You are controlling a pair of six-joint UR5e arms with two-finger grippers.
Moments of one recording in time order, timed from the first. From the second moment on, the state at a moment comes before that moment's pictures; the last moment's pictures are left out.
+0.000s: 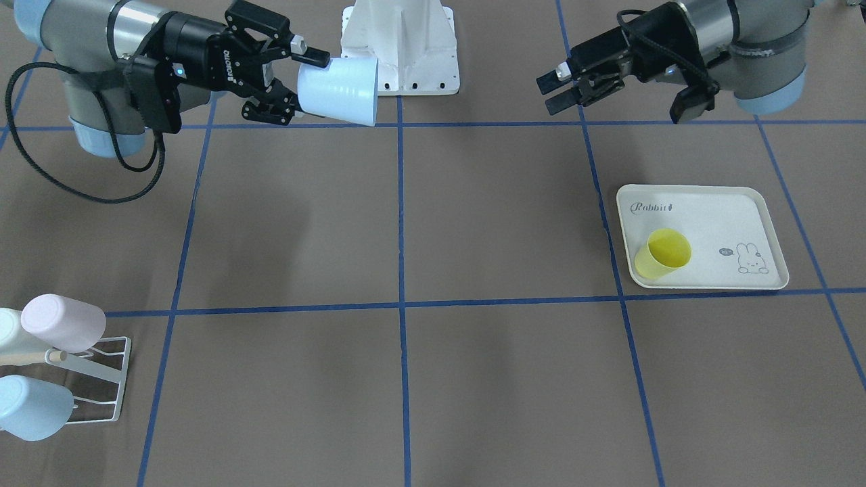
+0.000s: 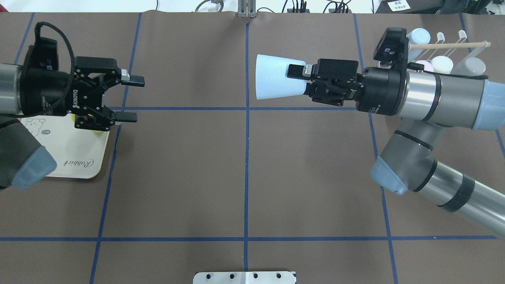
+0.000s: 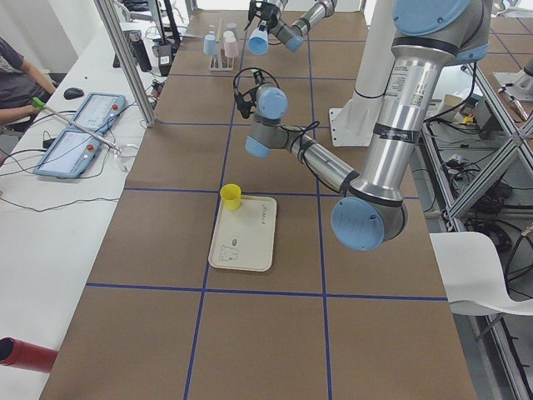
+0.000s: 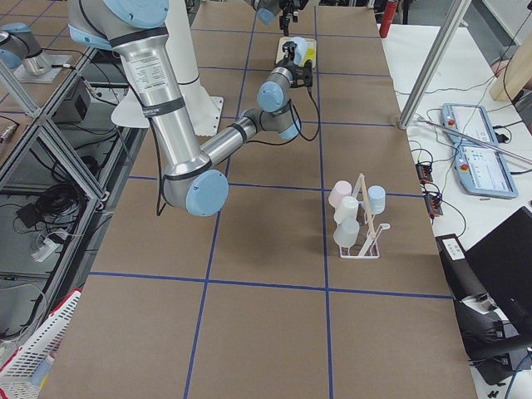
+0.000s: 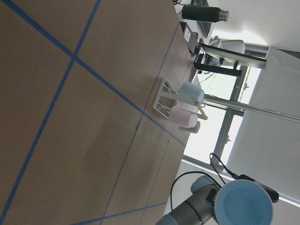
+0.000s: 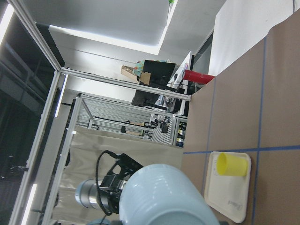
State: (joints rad) left arm -0.92 -1.83 -1.83 -2.94 -2.27 -2.15; right arm 0.76 -1.17 1.69 0.09 1.94 1.77
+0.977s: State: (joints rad) left arm -1.10 -1.80 -1.82 -2.38 -2.35 -1.47; right arm 1.24 -1.13 1.69 -0.83 2.44 0.90
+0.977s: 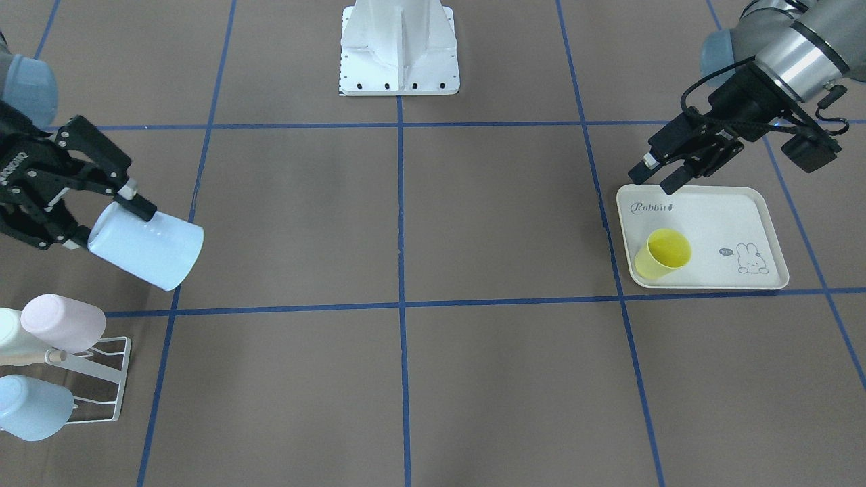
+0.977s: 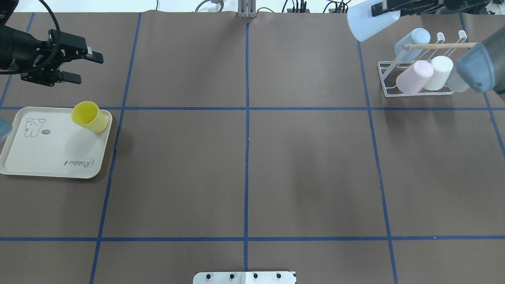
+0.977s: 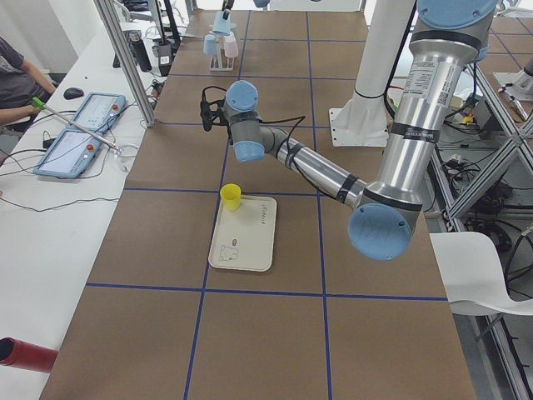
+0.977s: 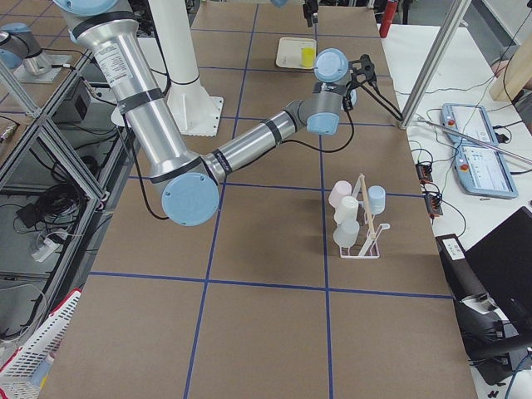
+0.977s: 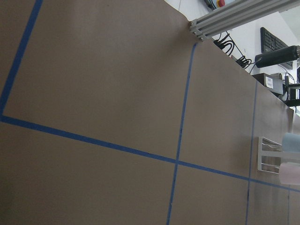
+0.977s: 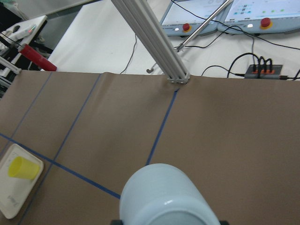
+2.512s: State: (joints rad) left arm -1.13 -1.74 -1.85 -2.22 -2.29 -1.25; right arm 1.41 -0.90 1.12 -1.43 2.34 -0.09
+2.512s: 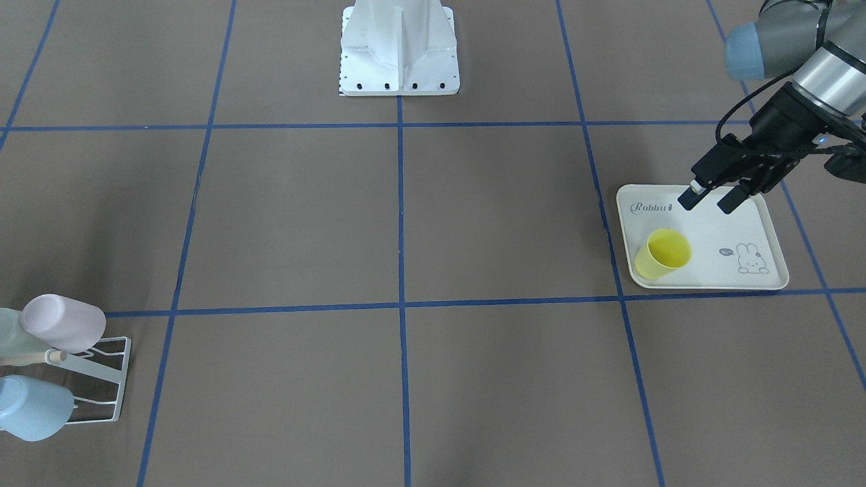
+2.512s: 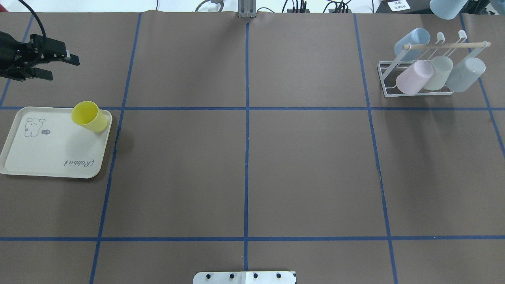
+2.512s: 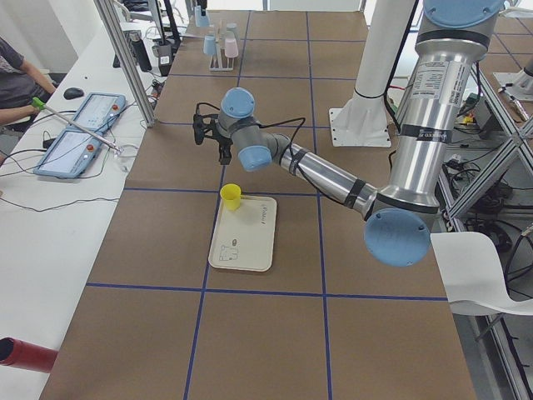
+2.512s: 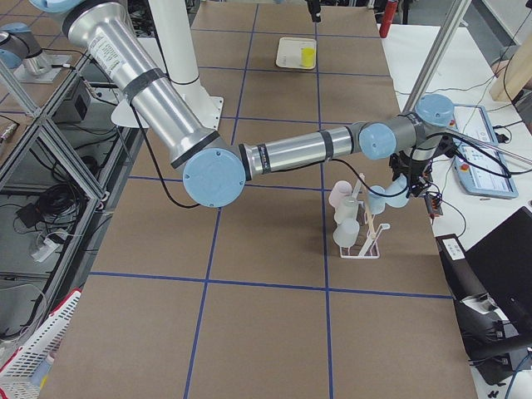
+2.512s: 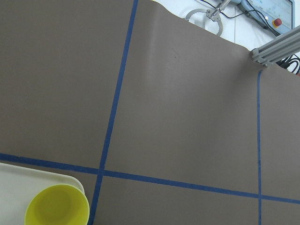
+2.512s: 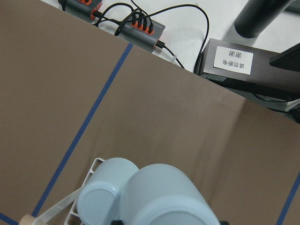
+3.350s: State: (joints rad) left arm -1.13 -1.74 -1.85 -2.22 -2.29 -1.25; right arm 1.39 -0.91 1.10 -1.43 2.34 -0.12
